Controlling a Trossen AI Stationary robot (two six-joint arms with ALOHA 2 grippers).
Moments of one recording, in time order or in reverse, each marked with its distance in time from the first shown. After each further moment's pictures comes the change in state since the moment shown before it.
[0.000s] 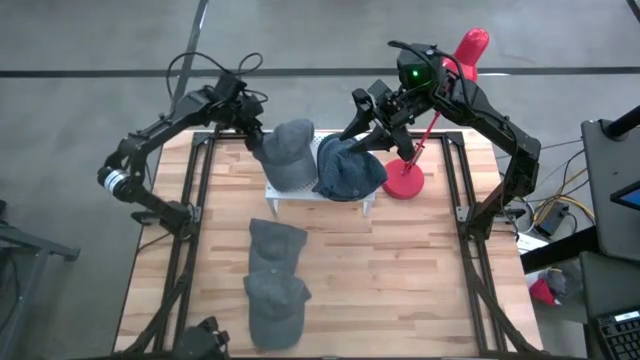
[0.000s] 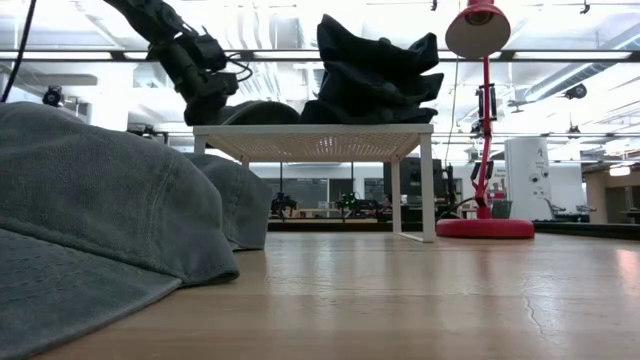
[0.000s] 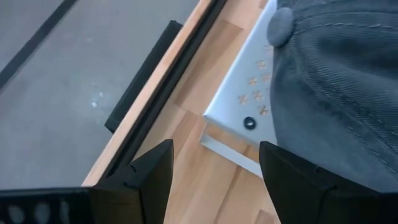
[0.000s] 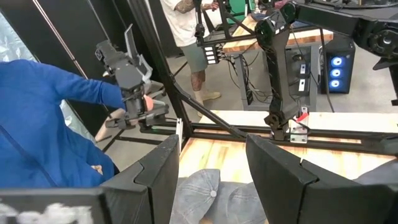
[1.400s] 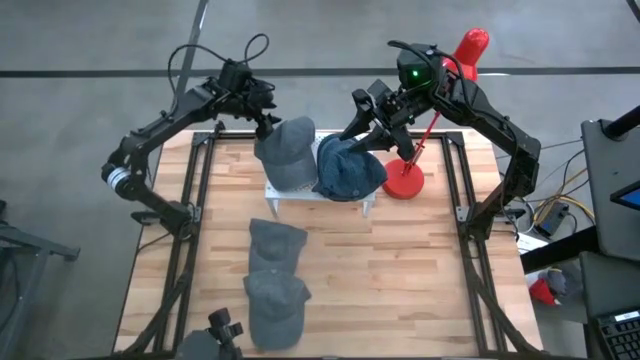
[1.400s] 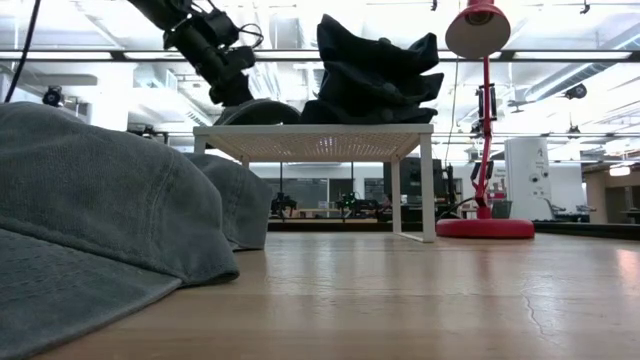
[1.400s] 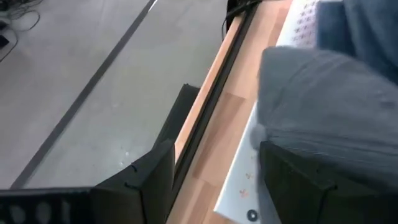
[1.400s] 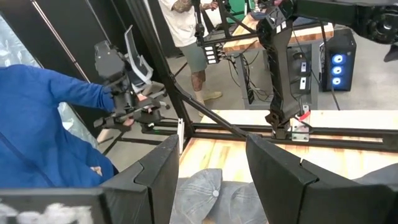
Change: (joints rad) left arm -0.073 0.030 0.122 0.141 -0.016 0.036; right arm 0.000 0.000 0.000 -0.001 0.000 0.018
